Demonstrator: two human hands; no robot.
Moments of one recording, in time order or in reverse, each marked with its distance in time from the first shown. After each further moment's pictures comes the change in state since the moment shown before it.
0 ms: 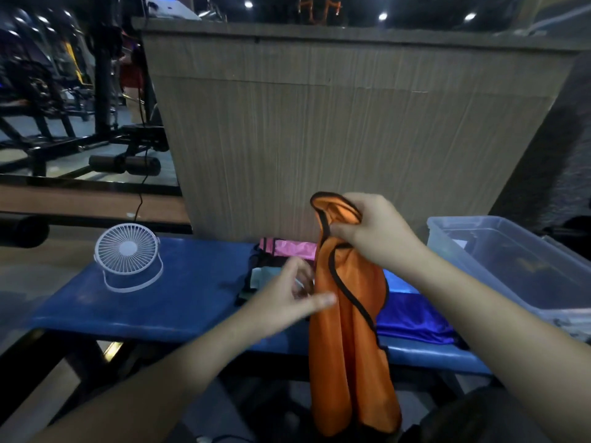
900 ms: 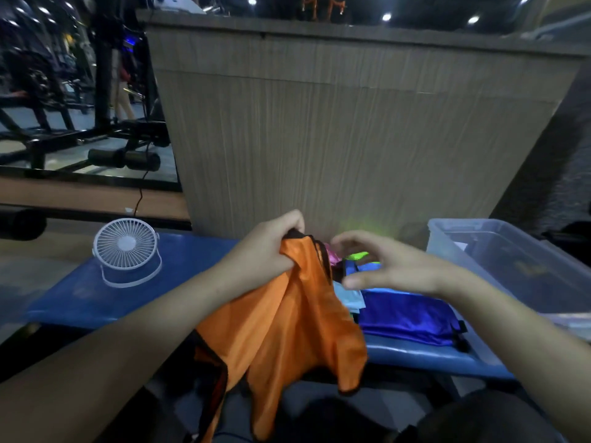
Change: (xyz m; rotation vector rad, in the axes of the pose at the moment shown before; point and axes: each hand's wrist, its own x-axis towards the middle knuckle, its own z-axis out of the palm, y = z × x) left_hand 0.024 0.039 -0.054 0.322 0.128 0.384; right_hand -0.027 0.039 -0.015 0.174 -0.560 0.072
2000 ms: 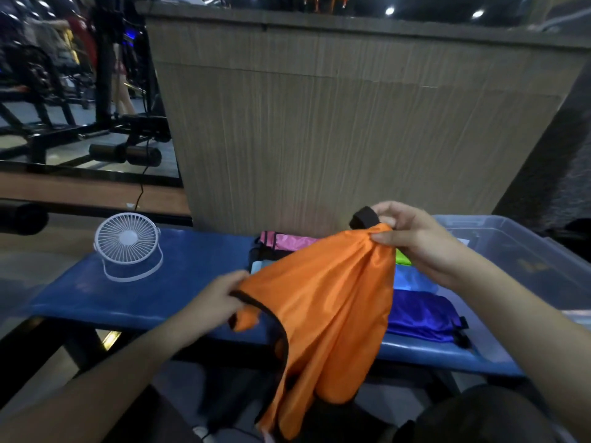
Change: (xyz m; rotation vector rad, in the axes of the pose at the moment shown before) left_hand -0.084 -0.083 0.018 -0.322 -0.068 -0.539; right_hand 0.007 0.030 -0.015 0.712 0.249 -0.097
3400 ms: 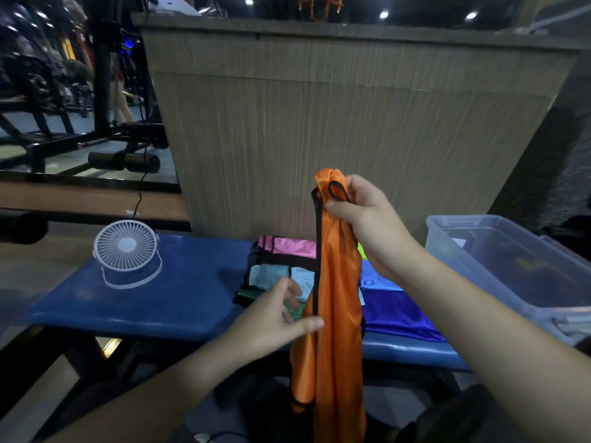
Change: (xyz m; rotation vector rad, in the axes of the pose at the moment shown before) left_hand -0.010 0.038 0.066 0.254 -0.057 0.067; right_hand 0.024 -0.028 0.079 -0.105 0.251 -0.164
